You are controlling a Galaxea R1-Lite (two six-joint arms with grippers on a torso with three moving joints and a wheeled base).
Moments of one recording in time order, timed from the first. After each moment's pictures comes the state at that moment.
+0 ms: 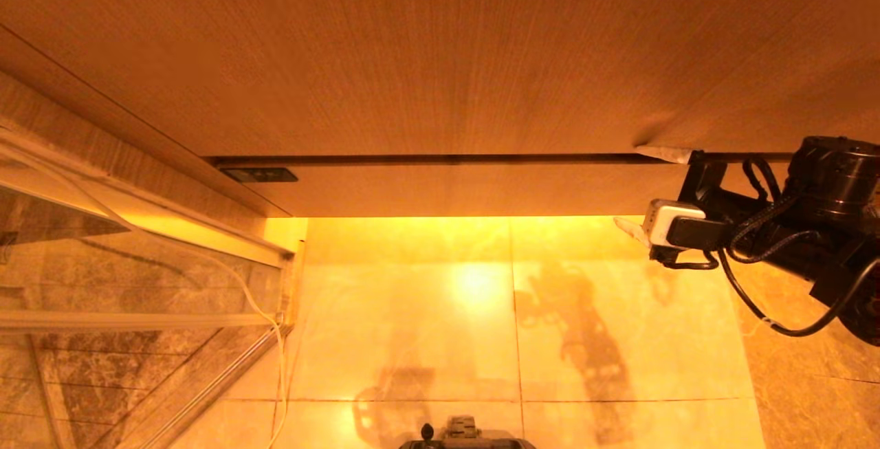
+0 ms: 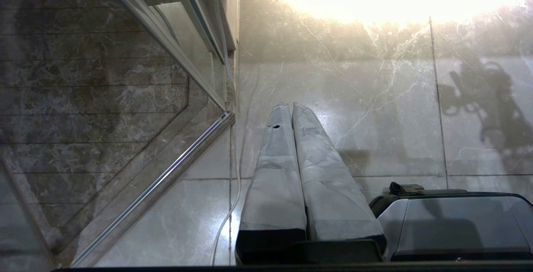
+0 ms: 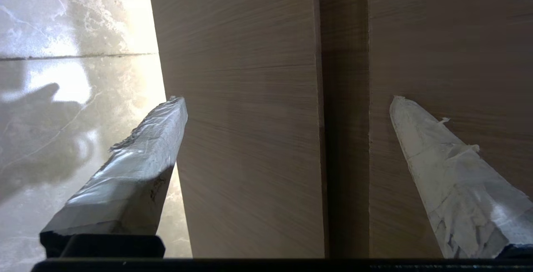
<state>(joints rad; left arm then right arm) 0.00 0.00 0.00 0.00 0.00 0.00 0.13 1.73 -0.73 -0.93 0.37 -1.46</state>
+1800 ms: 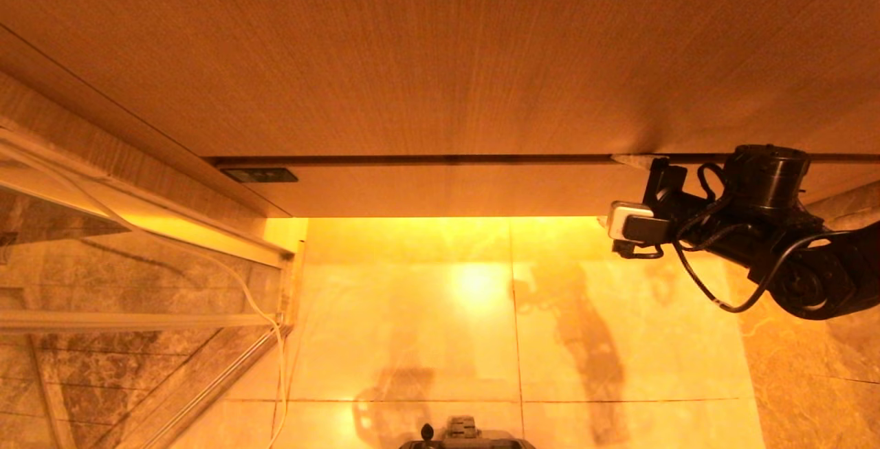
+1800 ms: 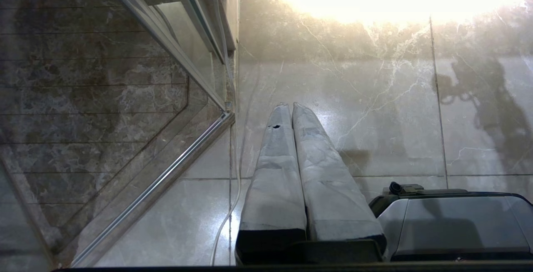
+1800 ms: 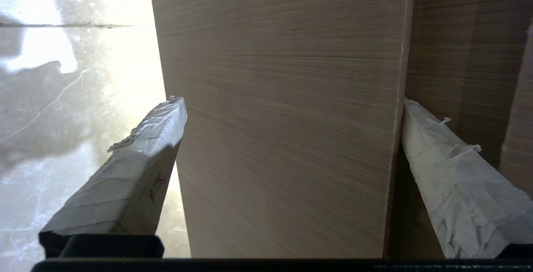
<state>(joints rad) 0.00 0.00 0.00 0.00 0.00 0.00 0.14 1.91 -0.87 -0.91 0.28 -1.52</state>
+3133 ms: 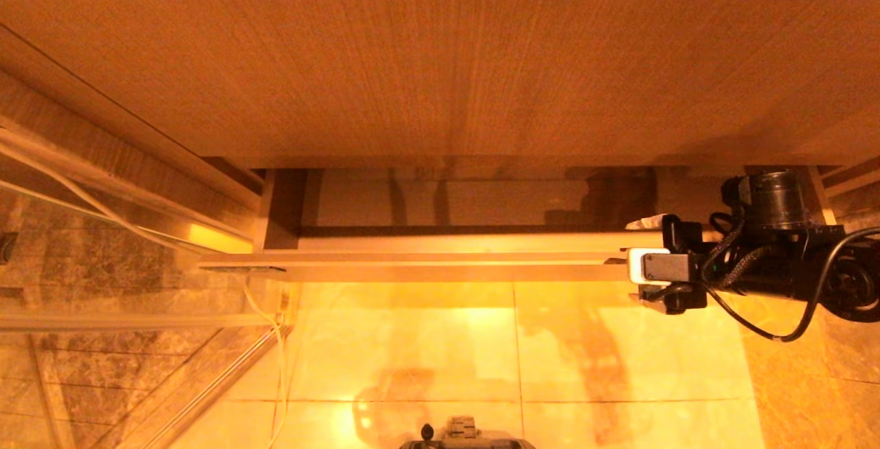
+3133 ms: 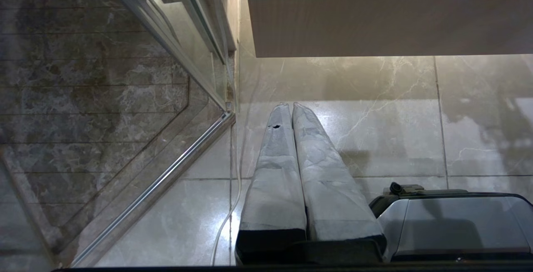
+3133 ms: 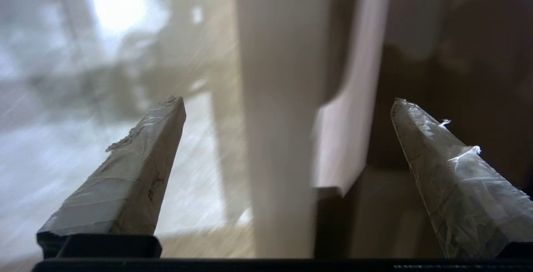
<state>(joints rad) 0.00 0.00 0.00 0.00 0.00 0.00 0.11 1.78 -0.82 -0.35 0.20 -1.48</state>
